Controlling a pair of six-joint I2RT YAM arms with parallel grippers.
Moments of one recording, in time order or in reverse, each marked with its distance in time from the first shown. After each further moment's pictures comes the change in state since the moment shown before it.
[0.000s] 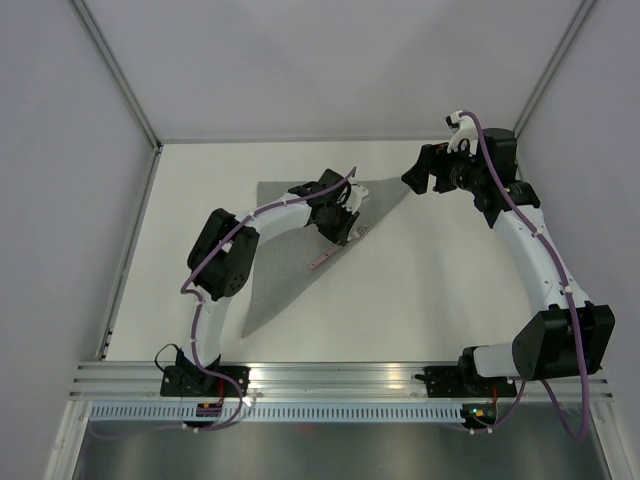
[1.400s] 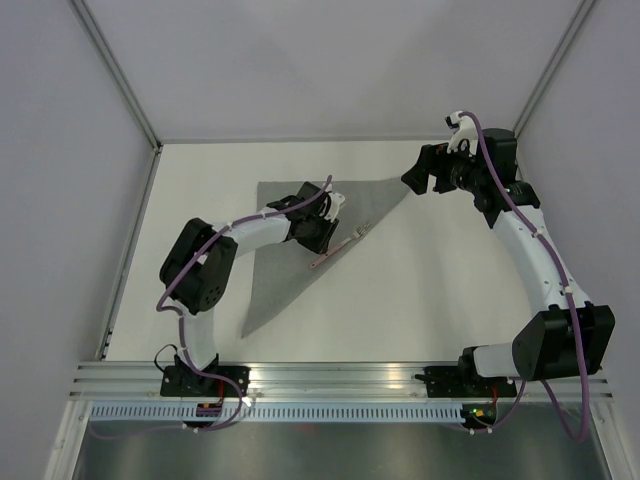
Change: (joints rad) left arm 0.034 -0.195 -0.296 0.127 -0.122 -0.094; right arm 0.000 -0.001 0.000 0.000 -0.005 -0.001
